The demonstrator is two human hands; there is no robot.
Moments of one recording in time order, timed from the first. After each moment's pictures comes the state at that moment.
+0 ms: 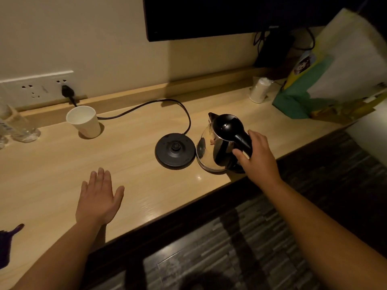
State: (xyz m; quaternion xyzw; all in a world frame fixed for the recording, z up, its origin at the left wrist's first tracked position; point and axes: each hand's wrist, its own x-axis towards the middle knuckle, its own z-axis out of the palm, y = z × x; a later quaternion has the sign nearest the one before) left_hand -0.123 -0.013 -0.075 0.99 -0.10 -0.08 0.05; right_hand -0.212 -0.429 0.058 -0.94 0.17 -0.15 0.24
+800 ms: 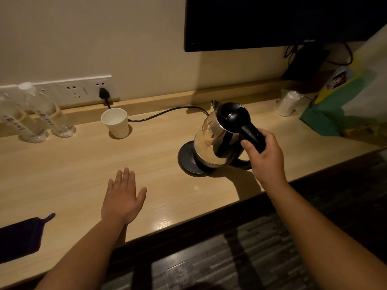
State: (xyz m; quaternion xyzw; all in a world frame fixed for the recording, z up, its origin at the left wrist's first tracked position) left_hand -0.124 -0.013 -0.075 0.99 -0.09 -0.08 0.05; right_hand -0.166 -0.376 0.075 -0.84 0.15 -0.22 0.47
